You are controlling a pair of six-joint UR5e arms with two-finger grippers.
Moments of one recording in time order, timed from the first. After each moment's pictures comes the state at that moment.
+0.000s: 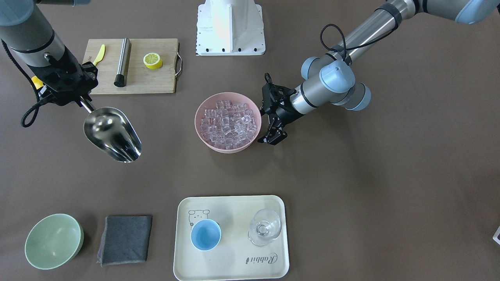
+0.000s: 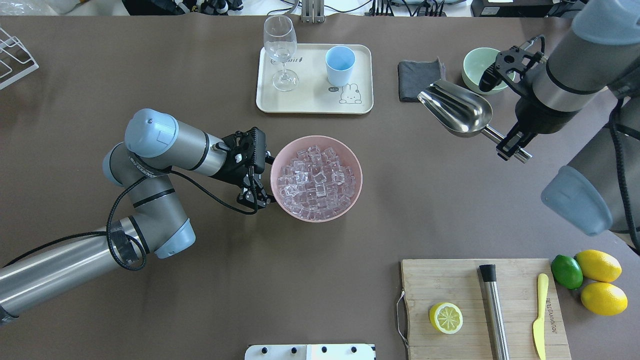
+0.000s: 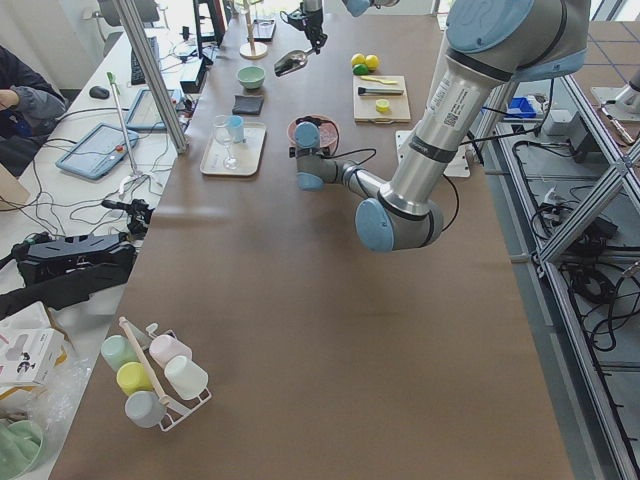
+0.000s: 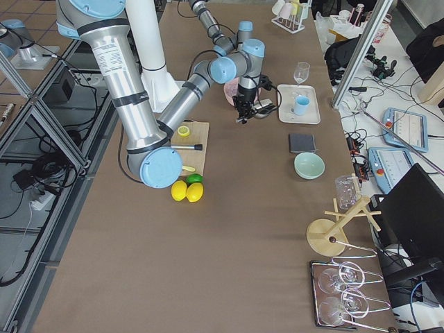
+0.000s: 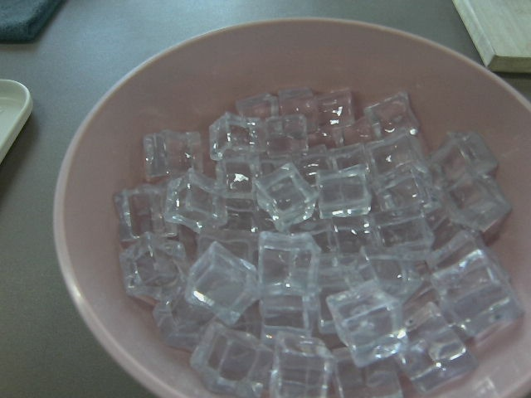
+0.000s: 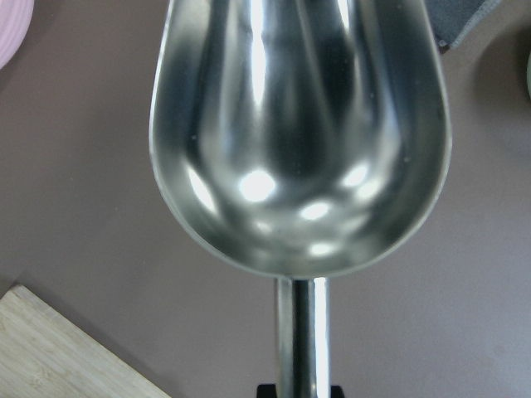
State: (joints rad) left arm -0.61 -2.16 -1.31 -2.65 -2.13 0.08; right arm 0.91 -1.20 2.08 -2.04 2.11 0.04
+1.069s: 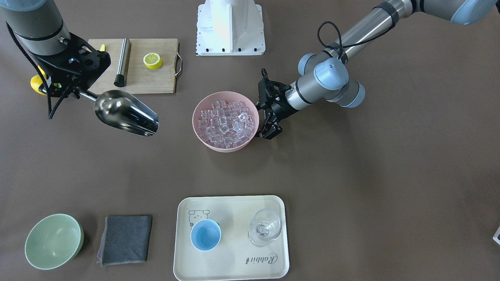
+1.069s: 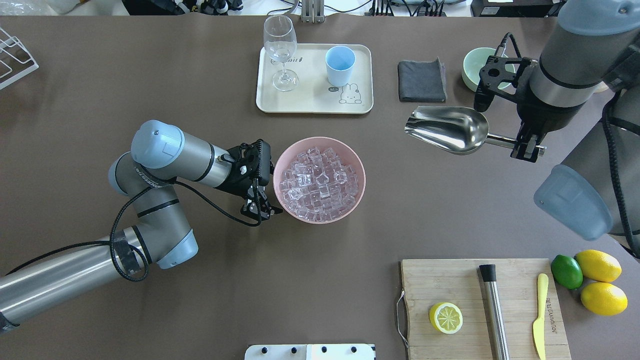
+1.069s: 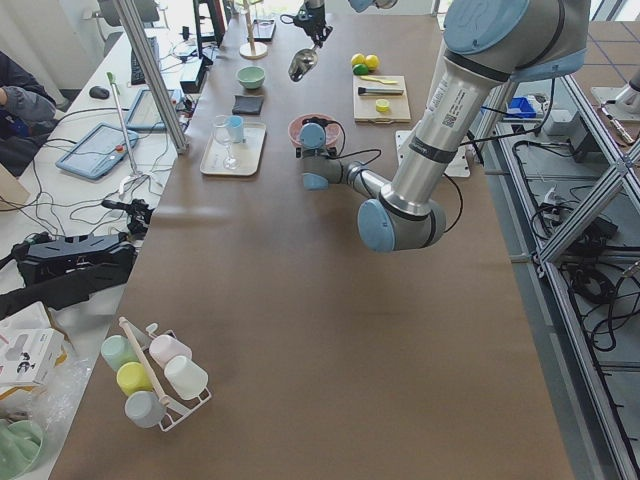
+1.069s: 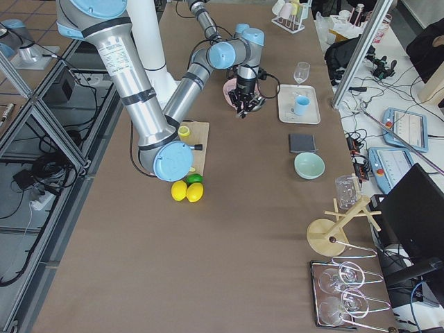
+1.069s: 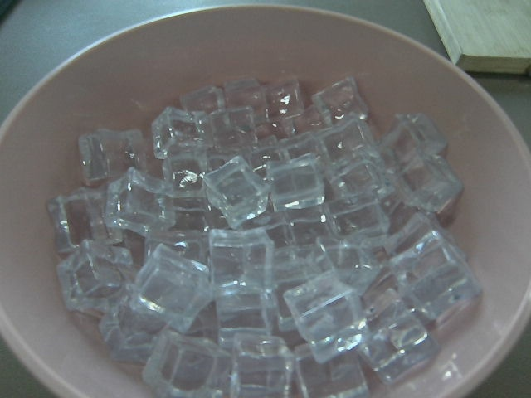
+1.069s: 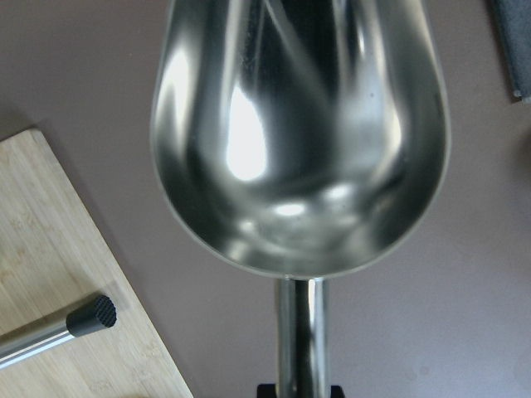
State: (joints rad) left arm -0.58 -2.15 -1.31 -2.65 -2.13 0.08; right arm 0.90 -1.13 2.12 -2.23 2.03 -0.40
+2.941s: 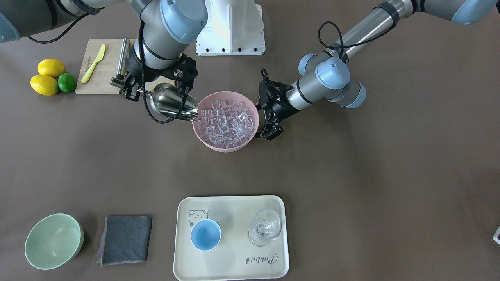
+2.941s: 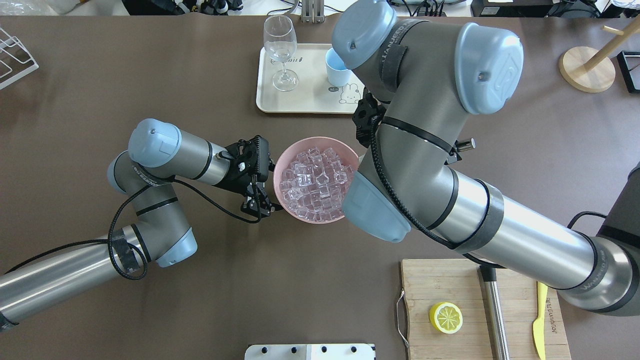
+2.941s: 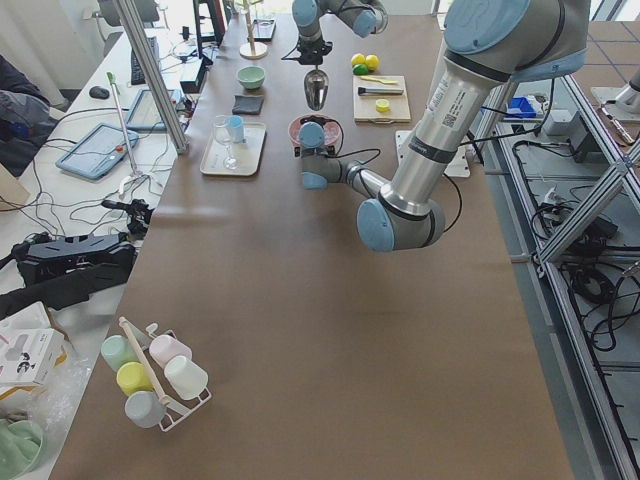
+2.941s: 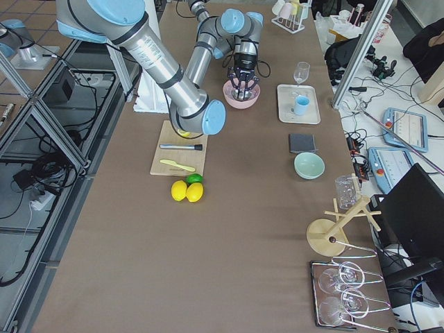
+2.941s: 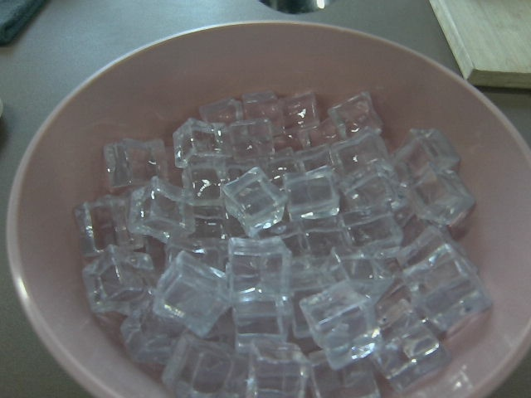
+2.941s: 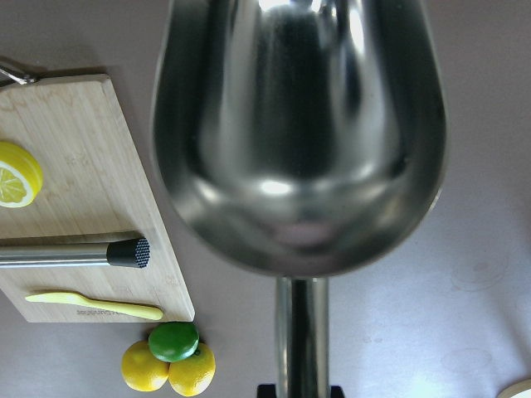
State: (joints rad) left arm -0.58 -2.15 -1.32 -2.67 -2.12 0.05; right arm 0.66 -0.66 1.78 -2.66 1.73 -0.63
